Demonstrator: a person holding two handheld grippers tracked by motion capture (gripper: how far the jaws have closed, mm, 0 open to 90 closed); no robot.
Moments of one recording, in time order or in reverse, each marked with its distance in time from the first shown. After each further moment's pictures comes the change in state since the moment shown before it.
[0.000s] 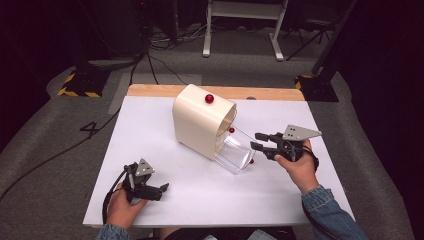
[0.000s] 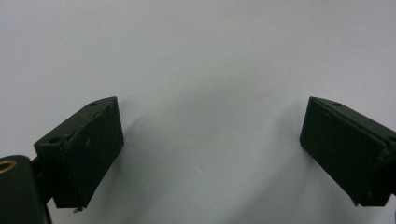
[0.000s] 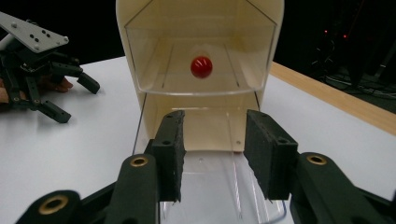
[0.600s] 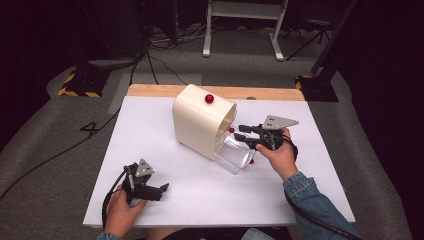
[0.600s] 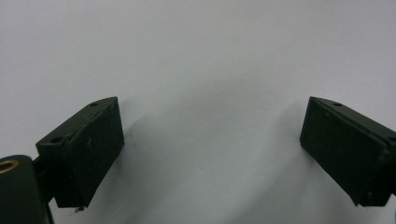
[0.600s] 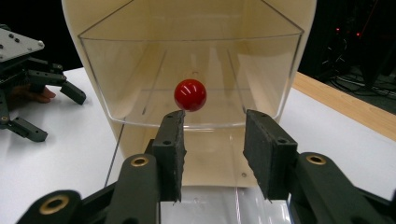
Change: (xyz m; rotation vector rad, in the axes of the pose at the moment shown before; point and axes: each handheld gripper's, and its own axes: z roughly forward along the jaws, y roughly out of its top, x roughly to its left) left arm -0.001 -0.001 0.000 -0.003 -0.004 -0.010; right arm -0.012 0.008 0.057 0.003 0.031 0.006
